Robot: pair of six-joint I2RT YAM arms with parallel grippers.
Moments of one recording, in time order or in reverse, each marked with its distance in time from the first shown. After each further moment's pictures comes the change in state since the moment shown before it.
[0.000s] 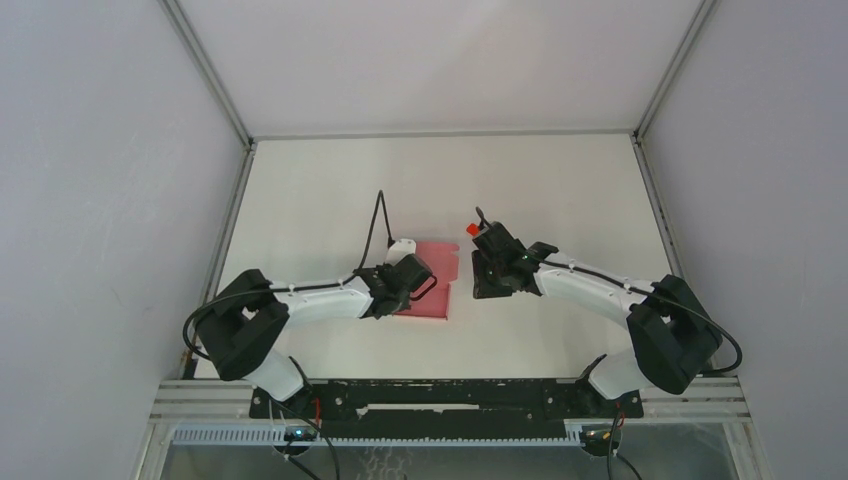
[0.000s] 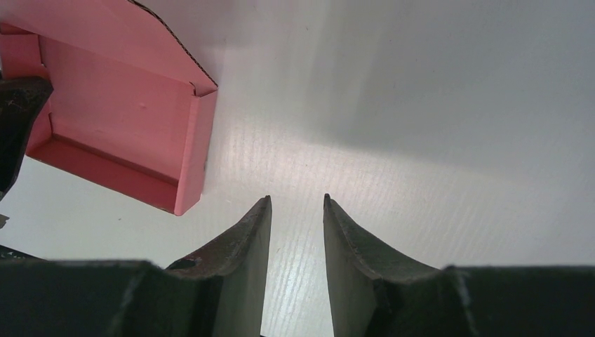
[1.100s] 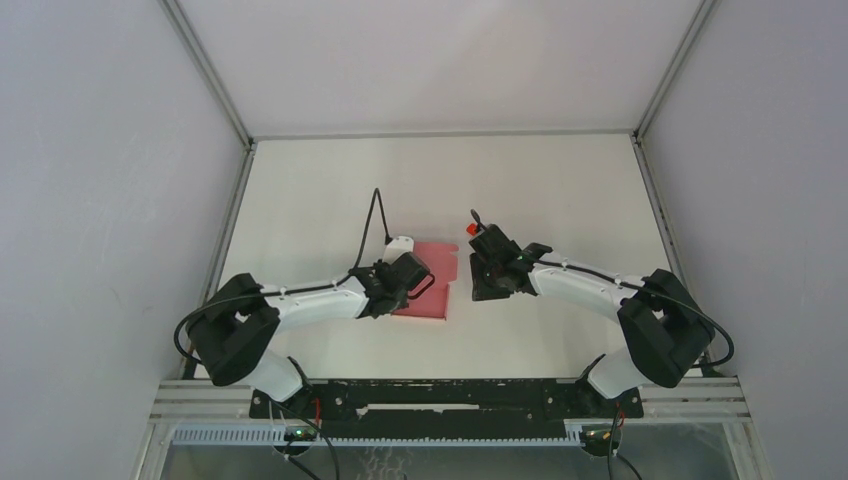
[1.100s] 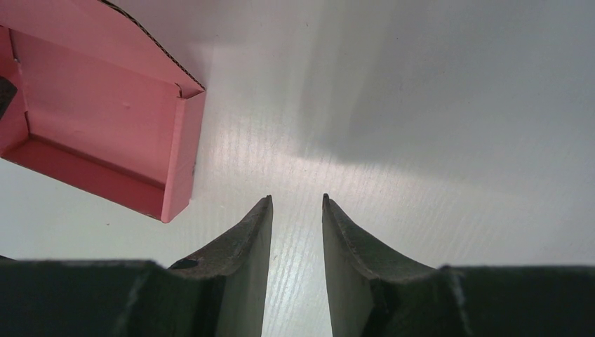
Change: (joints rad) left arm 0.003 -0.040 0.002 -0.025 -0.016 0.010; right arm 0.013 0.040 -0.003 0.018 0.000 -0.004
